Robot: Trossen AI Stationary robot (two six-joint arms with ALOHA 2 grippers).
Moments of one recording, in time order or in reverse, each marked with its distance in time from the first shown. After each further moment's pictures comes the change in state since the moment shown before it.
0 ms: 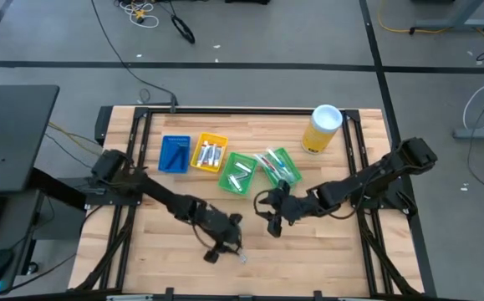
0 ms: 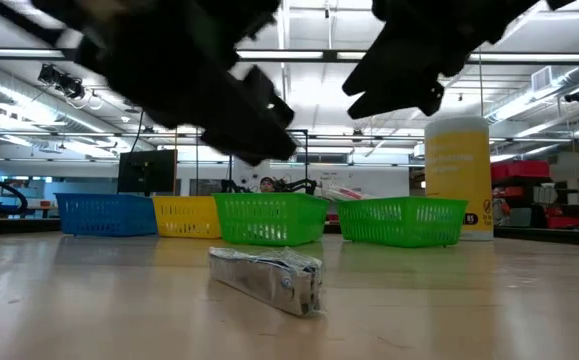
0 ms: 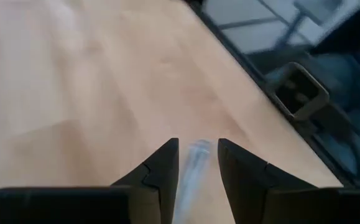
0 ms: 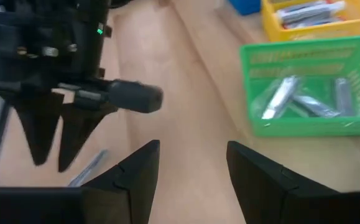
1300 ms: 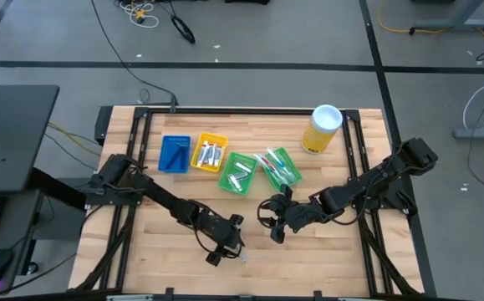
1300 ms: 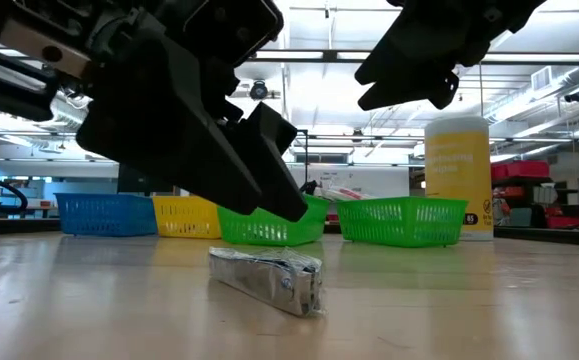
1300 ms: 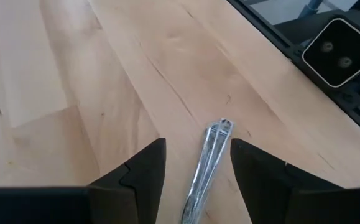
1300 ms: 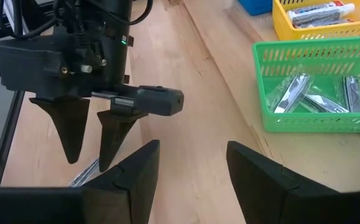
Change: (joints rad) left arm -0.025 0.076 0.023 -0.012 -0.098 0.090; right arm 0.077 0.001 0.000 -0.003 0.044 0.015
